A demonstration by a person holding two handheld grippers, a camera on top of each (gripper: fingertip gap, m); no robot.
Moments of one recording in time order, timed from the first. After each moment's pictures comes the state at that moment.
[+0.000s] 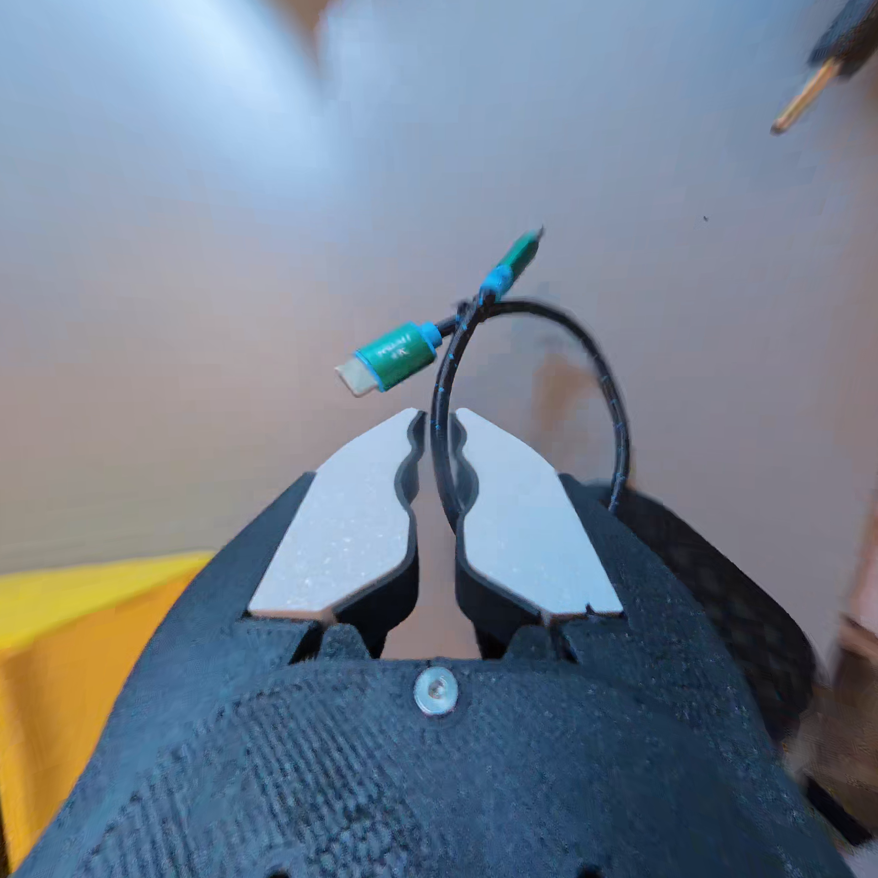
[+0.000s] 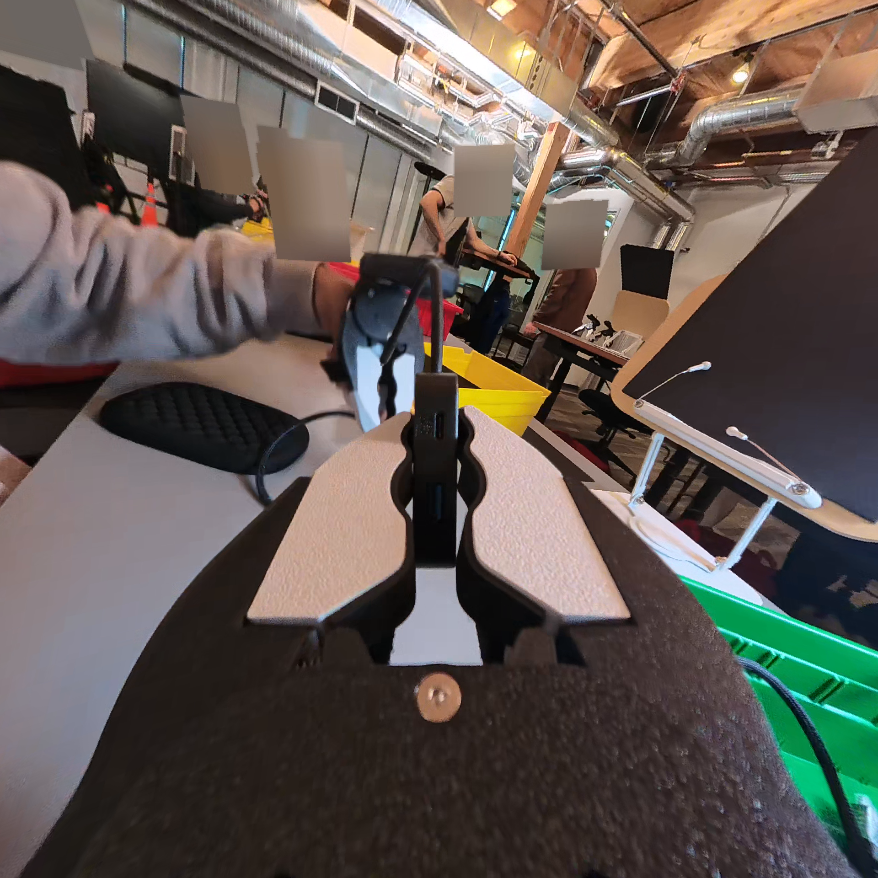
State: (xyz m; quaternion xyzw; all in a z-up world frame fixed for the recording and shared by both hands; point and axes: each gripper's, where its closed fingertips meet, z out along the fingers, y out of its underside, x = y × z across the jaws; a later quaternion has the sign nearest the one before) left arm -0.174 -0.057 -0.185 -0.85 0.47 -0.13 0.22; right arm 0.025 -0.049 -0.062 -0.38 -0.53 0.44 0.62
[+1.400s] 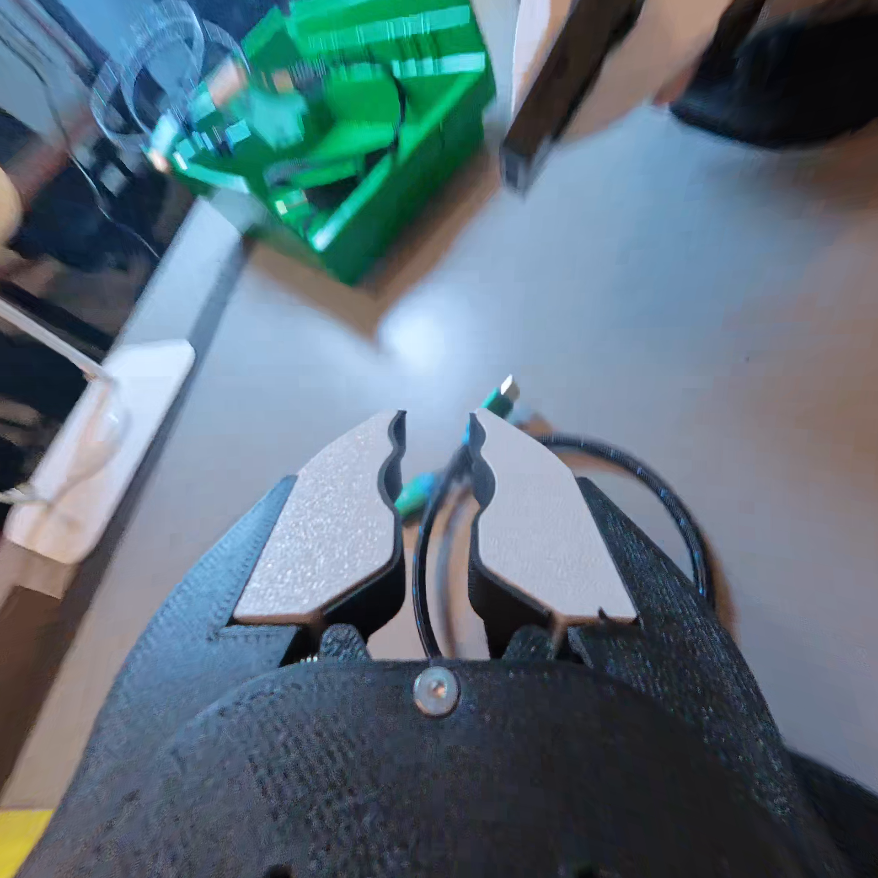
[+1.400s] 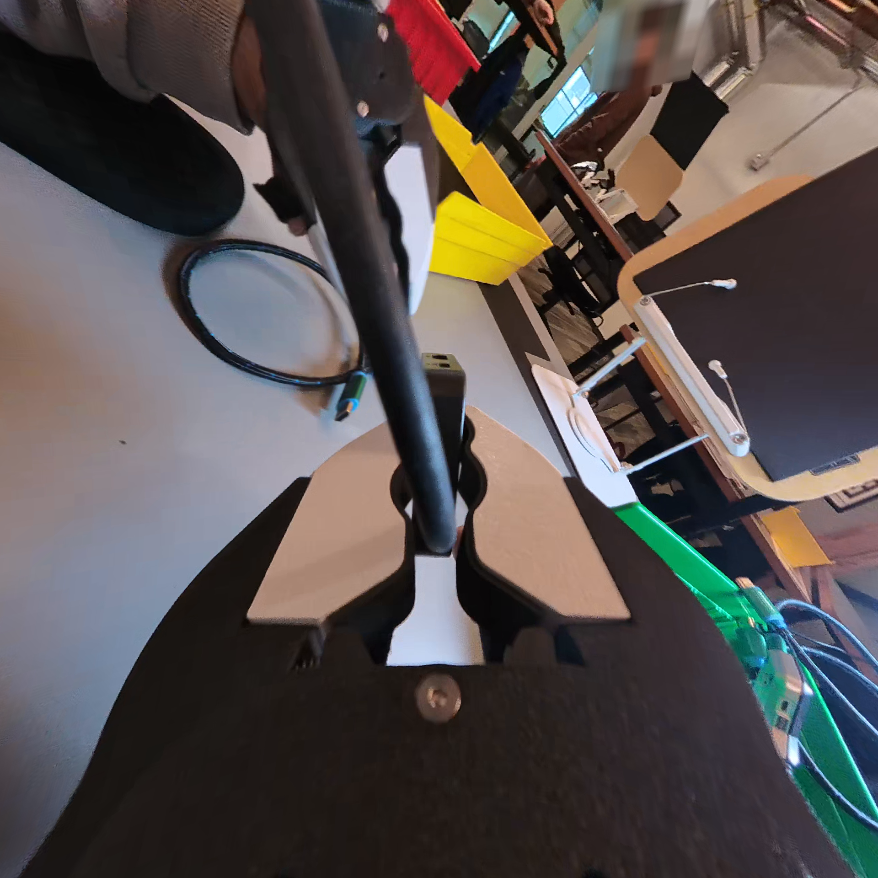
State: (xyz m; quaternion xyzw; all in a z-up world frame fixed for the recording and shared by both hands) left arm -0.103 -0.030 -0.180 -0.69 0.51 -0.09 0.50; right arm -0.003 -0.034 -0.139 -0.42 -0.66 0.17 0.59
